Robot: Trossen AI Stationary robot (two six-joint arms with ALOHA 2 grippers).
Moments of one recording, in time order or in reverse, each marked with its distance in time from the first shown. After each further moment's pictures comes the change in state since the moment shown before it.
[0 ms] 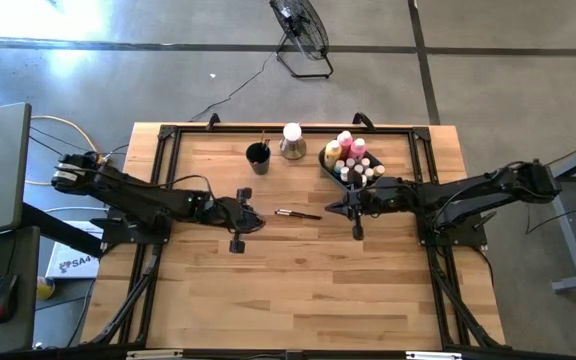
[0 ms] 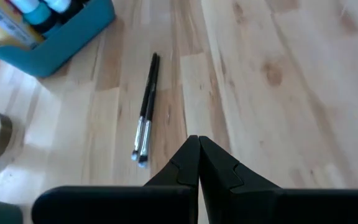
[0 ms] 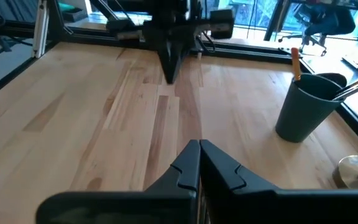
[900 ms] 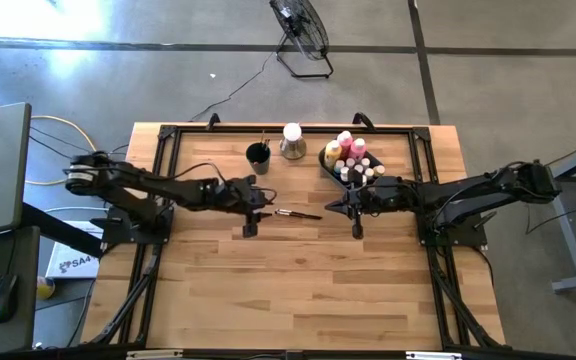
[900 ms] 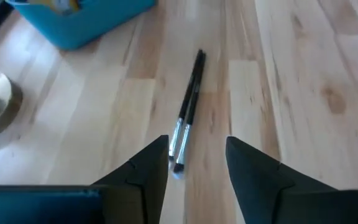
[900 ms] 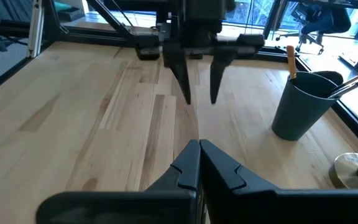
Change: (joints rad) left arm 0.190 0.128 -0.001 0.140 0.116 -0.068; right arm -0.013 0.000 0.000 -0.002 0.000 0.000
